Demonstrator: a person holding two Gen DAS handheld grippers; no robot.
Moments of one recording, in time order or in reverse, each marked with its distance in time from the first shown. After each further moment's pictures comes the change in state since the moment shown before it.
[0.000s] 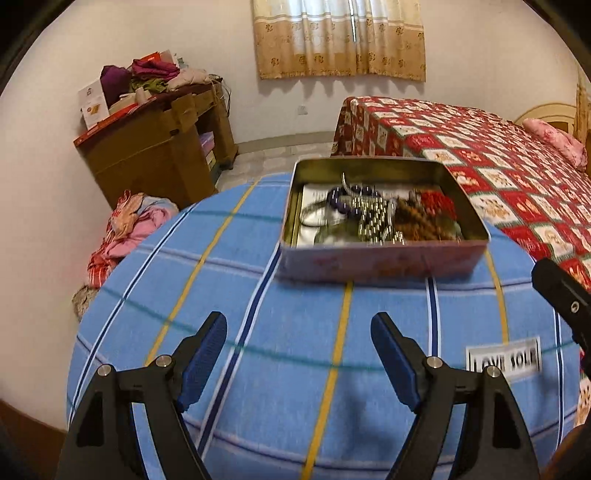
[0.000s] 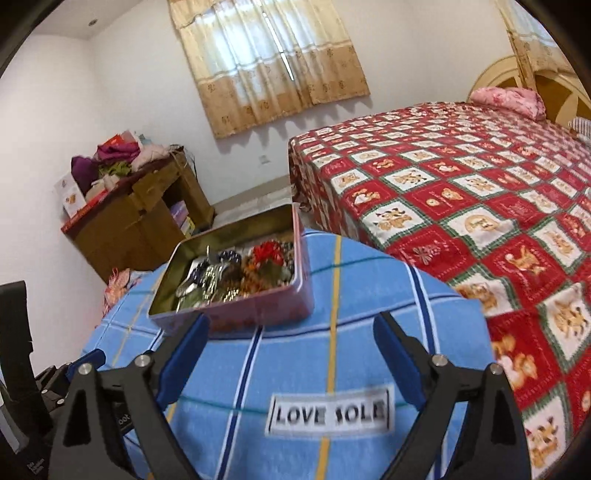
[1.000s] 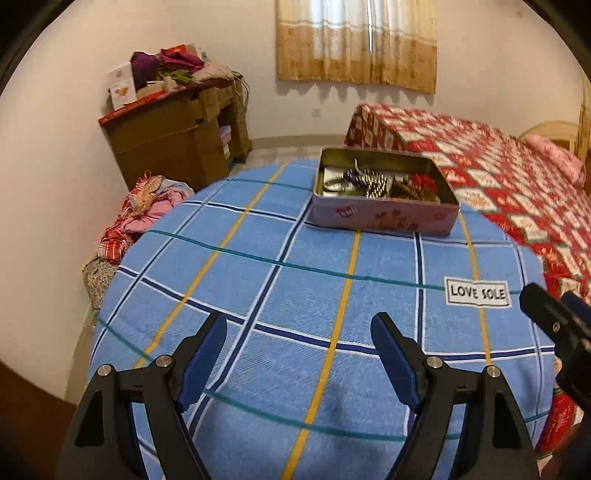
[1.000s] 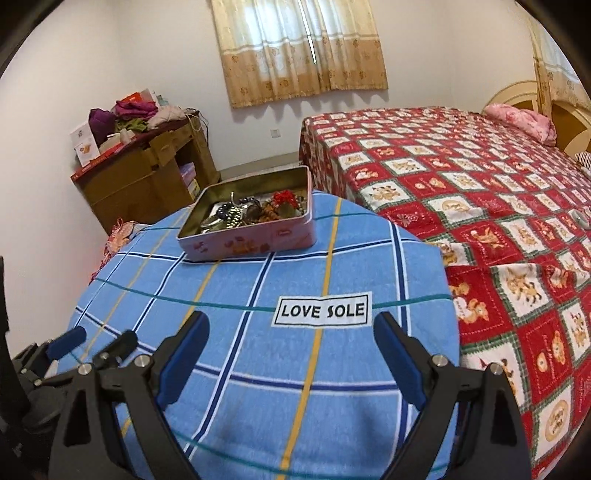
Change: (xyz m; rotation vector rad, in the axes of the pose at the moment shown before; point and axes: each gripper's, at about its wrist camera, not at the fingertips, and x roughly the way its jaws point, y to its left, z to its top) left arm -0.079 0.025 -0.063 -0.083 -0.027 -0.001; right arm -0.072 0.018 -0.042 -0.127 0.077 -0.021
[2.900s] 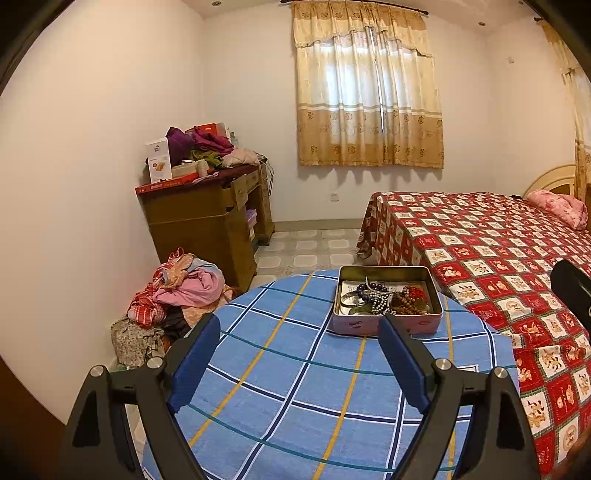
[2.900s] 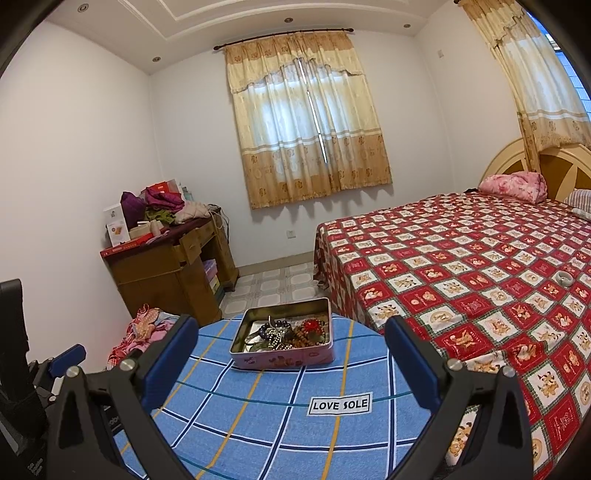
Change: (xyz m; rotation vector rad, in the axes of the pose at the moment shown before) left arm -0.109 0.009 0.042 -0.016 -0.319 0.081; right arm -0.110 0.024 0.048 0.006 -0.385 0.052
